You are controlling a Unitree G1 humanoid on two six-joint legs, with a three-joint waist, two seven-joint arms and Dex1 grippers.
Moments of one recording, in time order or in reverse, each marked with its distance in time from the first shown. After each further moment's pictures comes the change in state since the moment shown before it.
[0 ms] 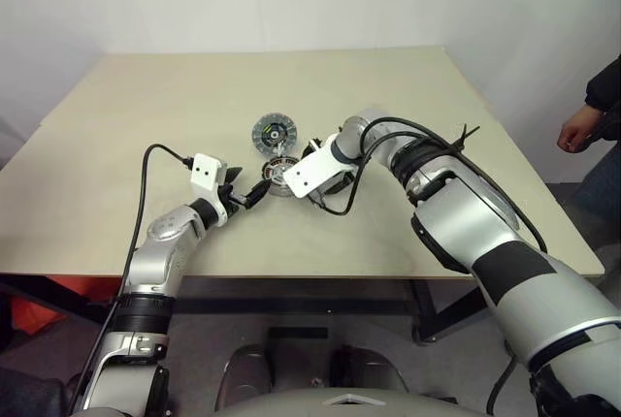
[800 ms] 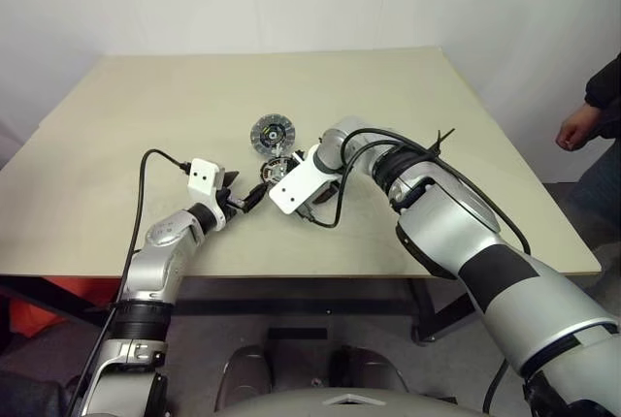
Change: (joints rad) left arm 0.035 0.000 0.002 -0.023 -0.001 0.000 0.028; right arm -0.016 0.069 0.029 0.000 -0.030 -0.017 -0.021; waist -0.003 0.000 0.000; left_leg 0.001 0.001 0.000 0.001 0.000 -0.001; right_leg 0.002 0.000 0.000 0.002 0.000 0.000
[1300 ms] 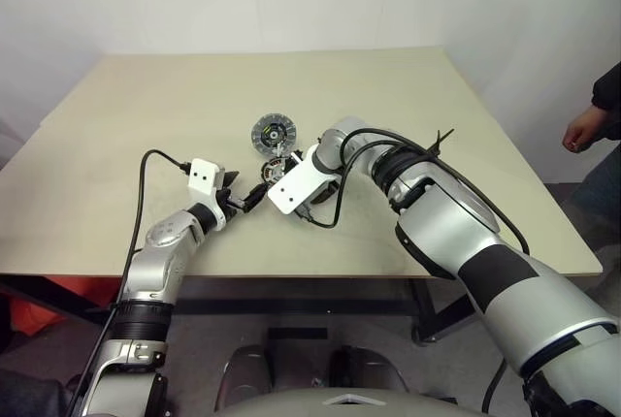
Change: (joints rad) left arm 0.000 -0.004 0.000 -0.002 0.000 0.000 0.002; right arm 0.000 -0.003 -0.005 0.000 0.005 -0.012 -0.001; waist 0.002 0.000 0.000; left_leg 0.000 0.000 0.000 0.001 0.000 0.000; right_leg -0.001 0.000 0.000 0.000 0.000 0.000
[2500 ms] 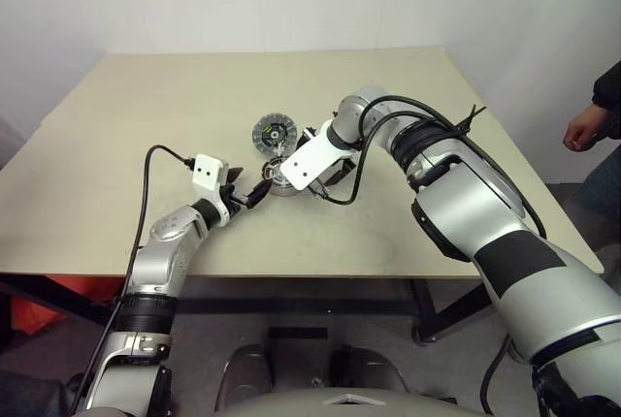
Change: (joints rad) left arm -0.043 -0.010 -0.005 0.042 0.003 -0.007 -0.019; right arm -0.088 -0.084 -0.072 0.000 0.061 -0.046 0.138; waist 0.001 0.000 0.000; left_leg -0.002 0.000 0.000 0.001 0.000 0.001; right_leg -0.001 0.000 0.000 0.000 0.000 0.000
